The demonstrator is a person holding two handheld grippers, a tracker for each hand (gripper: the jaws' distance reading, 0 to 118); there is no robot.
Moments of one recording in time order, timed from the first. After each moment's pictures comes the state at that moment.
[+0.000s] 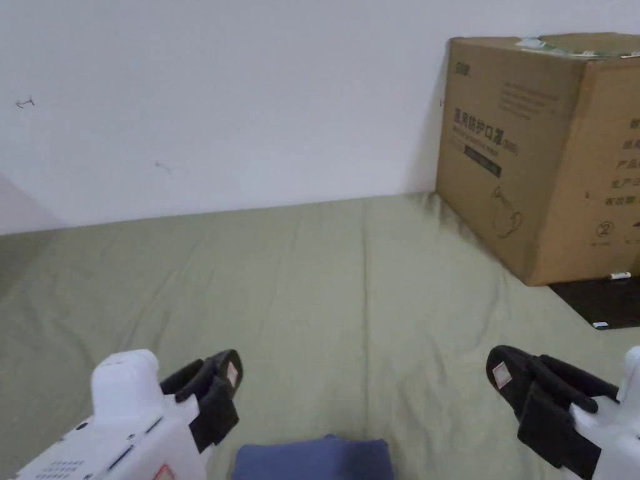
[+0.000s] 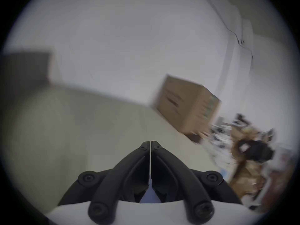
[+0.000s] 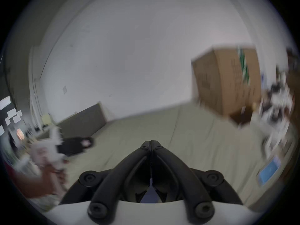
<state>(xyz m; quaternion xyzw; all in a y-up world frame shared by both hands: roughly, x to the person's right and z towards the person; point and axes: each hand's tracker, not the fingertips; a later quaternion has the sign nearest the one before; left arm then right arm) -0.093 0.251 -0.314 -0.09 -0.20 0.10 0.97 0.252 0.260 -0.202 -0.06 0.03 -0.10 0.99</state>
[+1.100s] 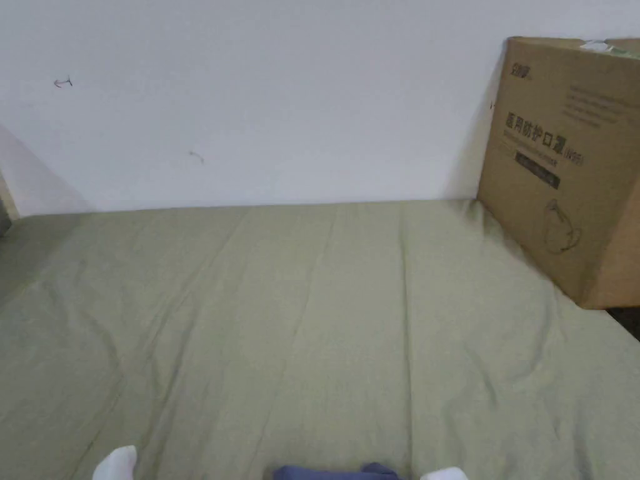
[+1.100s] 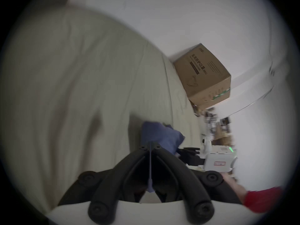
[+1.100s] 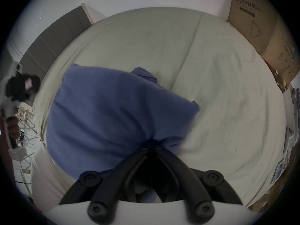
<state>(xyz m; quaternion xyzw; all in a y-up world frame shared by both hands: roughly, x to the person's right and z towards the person) -0.199 0.087 -0.446 -0.48 -0.31 0.34 0.75 0.185 0.072 -0.386 -0.56 0.09 -0.02 0.82</state>
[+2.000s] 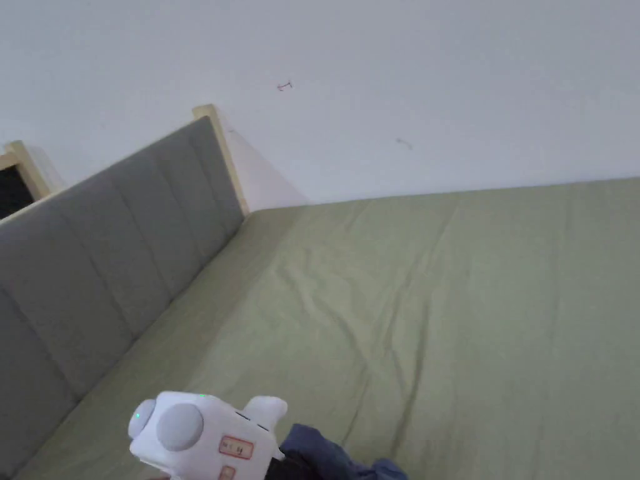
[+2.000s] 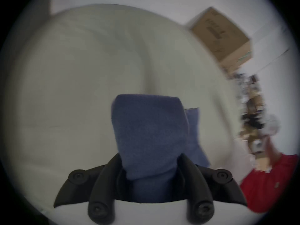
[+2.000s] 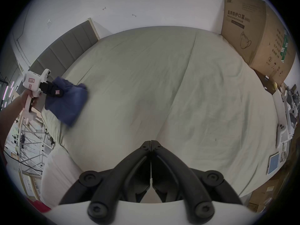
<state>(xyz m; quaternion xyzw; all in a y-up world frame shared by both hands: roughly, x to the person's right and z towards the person) -0.393 0.137 -0.512 -0.57 -0.21 0.00 0.79 0.177 0.150 -0.322 -0.49 0.09 -0.03 0.87</state>
